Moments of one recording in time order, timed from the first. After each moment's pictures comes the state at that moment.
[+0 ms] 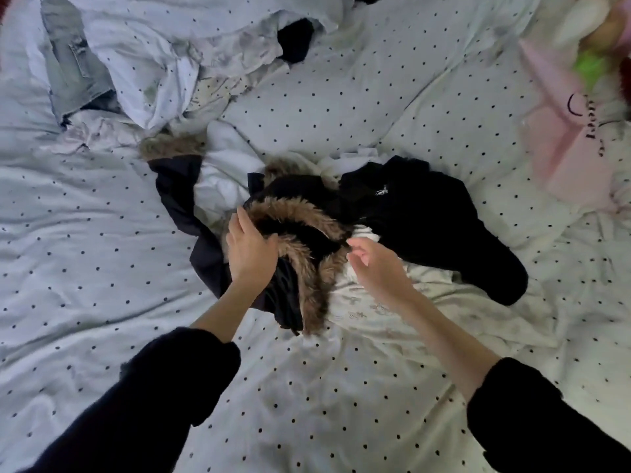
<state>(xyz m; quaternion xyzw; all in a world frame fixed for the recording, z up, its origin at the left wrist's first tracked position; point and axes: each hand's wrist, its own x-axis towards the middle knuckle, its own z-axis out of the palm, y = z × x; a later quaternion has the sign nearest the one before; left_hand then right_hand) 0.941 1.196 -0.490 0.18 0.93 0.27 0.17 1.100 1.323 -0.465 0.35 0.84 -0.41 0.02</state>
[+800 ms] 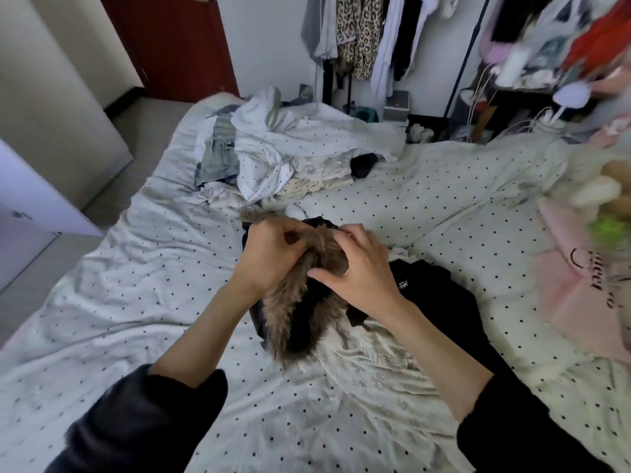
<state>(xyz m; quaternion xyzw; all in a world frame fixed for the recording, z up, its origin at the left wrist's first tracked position) 0.970 1.166 -0.239 0.31 0.85 0.42 0.00 1.051 1.304 -0.278 0.08 0.95 -0.24 -0.18</state>
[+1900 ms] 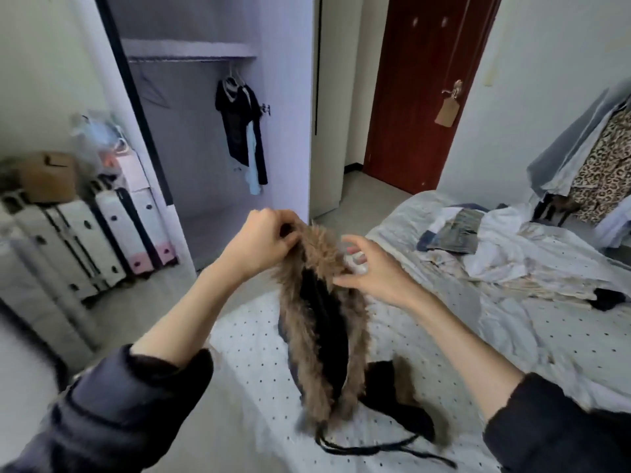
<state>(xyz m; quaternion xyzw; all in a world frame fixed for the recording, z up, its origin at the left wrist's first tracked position) 1.089 0.640 -0.089 0.09 0.94 0.27 -0.19 1.061 0.840 -0.128 -0.18 0.91 -0.38 0.06</state>
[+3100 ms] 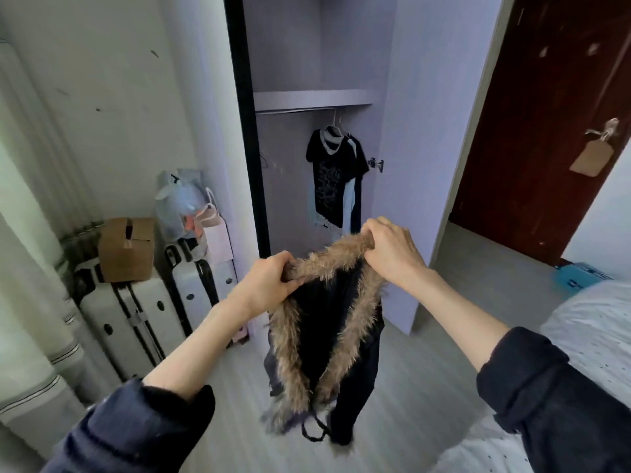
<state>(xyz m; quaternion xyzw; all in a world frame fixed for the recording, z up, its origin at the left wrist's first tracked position) 0.713 0.148 -0.111 -0.03 0.96 0.24 -0.11 0.621 0.342 -0.091 -0.26 0.93 -0.21 -0.13</state>
